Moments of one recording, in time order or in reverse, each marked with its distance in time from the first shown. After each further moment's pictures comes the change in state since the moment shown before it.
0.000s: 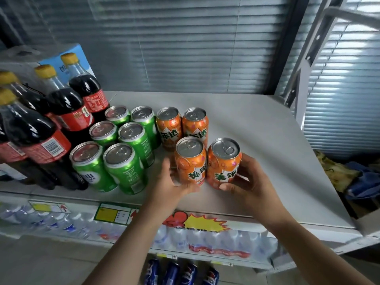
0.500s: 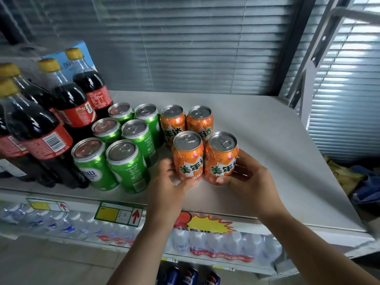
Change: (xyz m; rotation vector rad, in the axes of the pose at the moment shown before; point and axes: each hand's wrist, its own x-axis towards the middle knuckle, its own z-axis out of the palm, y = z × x) left_hand -0.006 -0.008 0.011 -0.002 0.283 0.018; right_hand 0.015 -0.004 0.016 -0.123 0.086 -0.032
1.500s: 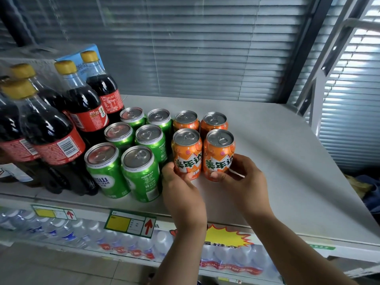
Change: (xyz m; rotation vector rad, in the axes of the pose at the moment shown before) left_hand 0.014 -0.005 0.027 0.150 0.429 -0.061; right_hand 0.018 -0.001 0.053 -0.024 0.196 0.064
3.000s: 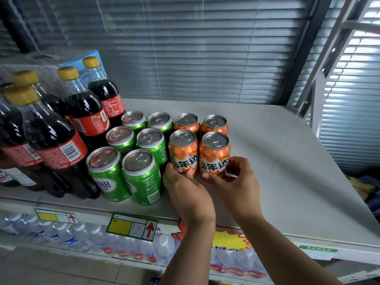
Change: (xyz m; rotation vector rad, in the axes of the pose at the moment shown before) left_hand -0.002 0.017 0.009 -0.081 0.058 -0.061; right_hand -0.007 -0.013 0.019 -0.119 0.066 0.040
